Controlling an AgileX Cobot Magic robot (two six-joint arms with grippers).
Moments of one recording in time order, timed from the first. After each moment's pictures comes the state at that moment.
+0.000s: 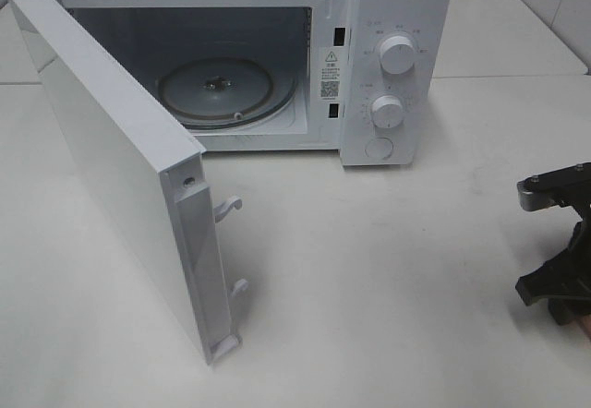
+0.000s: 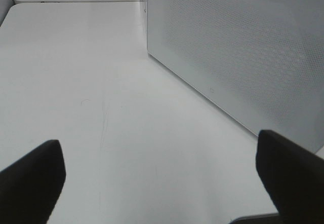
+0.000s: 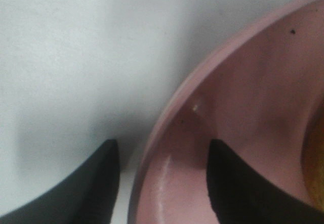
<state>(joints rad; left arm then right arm) 0.00 -0.01 -0.50 -0.16 1.05 0.08 0.08 1.67 -0.58 -0.33 0.41 0.28</state>
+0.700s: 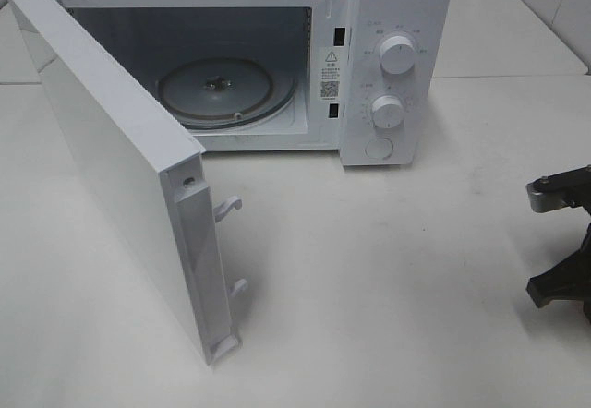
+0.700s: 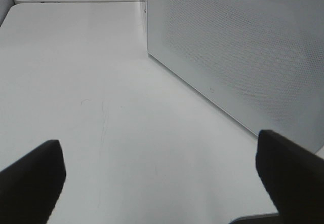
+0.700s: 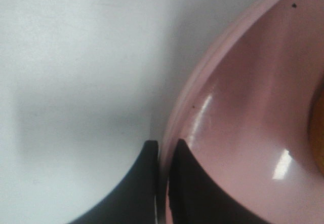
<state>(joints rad) 0.00 -0.01 -0.50 -0.16 1.05 0.08 0.09 1.64 -0.59 -0.34 0.51 0.32</state>
